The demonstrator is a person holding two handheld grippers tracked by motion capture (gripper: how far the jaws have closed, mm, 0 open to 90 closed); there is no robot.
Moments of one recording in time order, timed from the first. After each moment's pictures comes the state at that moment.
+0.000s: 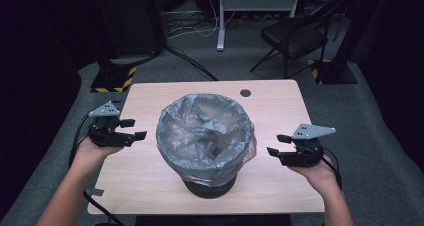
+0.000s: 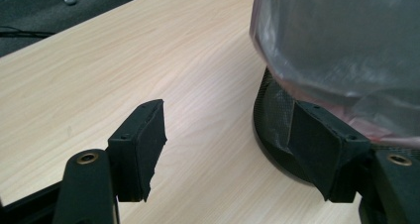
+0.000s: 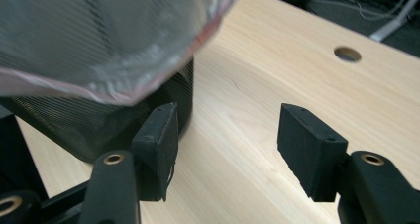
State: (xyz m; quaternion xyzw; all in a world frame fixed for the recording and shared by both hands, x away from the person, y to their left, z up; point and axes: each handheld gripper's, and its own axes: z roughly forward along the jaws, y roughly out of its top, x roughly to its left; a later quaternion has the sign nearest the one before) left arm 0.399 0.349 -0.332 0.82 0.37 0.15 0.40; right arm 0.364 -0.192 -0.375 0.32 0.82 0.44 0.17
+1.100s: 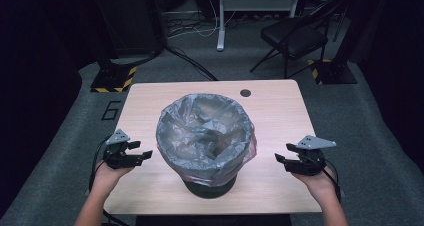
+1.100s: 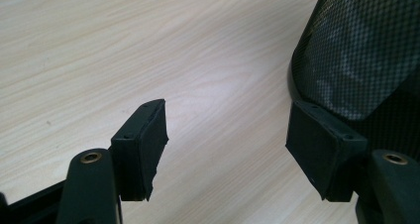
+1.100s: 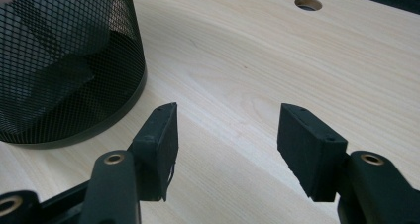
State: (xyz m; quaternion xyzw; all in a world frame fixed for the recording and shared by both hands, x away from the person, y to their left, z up) left arm 0.391 0.353 -0.437 0.81 0.41 0.16 0.39; right arm 0.362 -0.213 -0.429 0.39 0.80 0.41 0.20
